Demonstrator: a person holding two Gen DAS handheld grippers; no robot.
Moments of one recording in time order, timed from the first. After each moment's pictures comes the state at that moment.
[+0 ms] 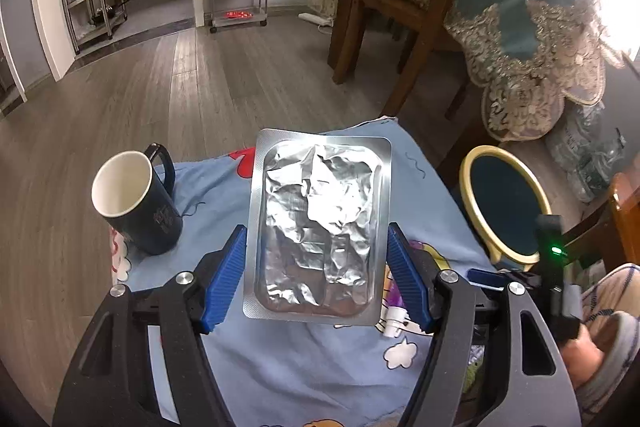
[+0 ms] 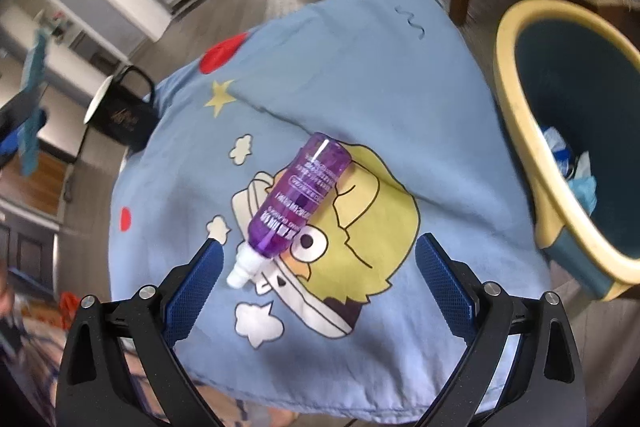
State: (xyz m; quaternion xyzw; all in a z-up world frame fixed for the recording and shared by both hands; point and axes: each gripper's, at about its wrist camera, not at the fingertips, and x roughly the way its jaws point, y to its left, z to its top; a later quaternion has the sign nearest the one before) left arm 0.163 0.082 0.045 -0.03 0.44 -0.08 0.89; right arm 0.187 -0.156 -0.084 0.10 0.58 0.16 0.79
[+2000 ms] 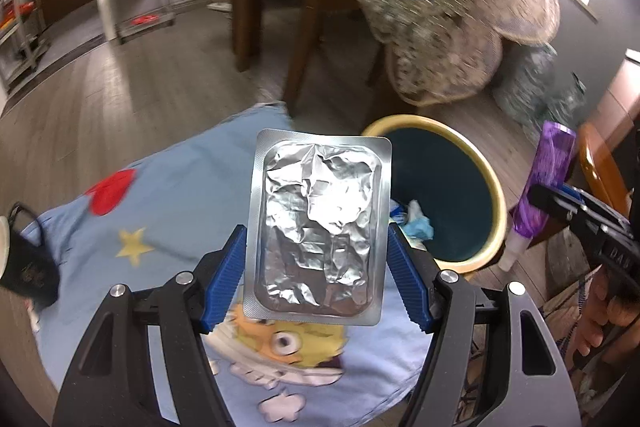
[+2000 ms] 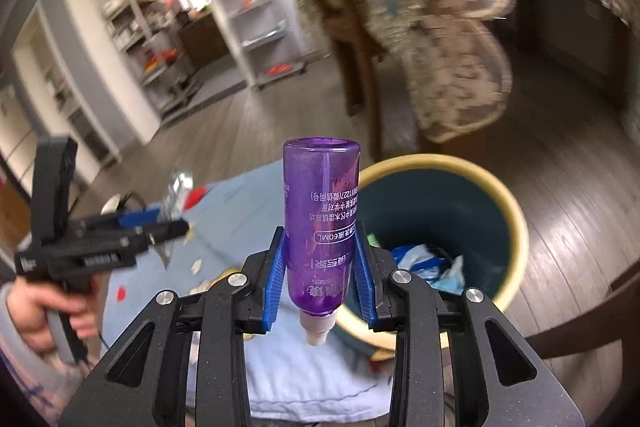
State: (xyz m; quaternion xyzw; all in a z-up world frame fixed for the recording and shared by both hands) left arm 0.208 -0.093 0.015 0.02 0.46 -0.21 0.86; right arm 0.151 -0.330 0.050 0.11 0.38 0.10 0.91
